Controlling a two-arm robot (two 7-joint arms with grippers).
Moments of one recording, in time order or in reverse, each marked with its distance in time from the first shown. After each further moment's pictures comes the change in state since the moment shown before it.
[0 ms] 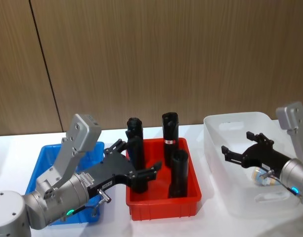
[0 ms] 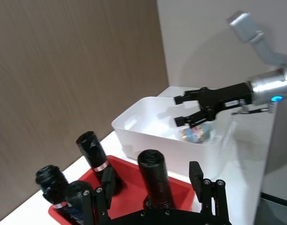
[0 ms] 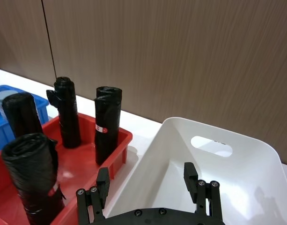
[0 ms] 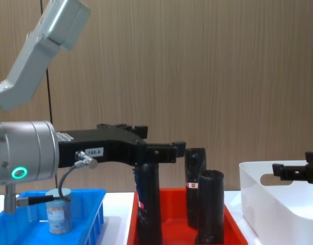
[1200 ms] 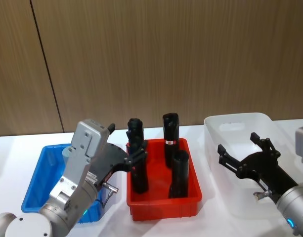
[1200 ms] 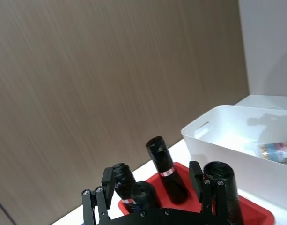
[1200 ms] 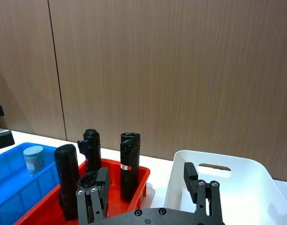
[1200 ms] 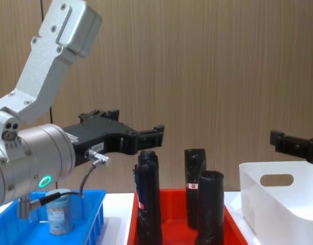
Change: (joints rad) left arm 0.055 -0.031 0.080 -0.042 0.113 -0.114 0.471; right arm -0.330 -0.055 0.028 -0.413 0.006 -0.120 -0.277
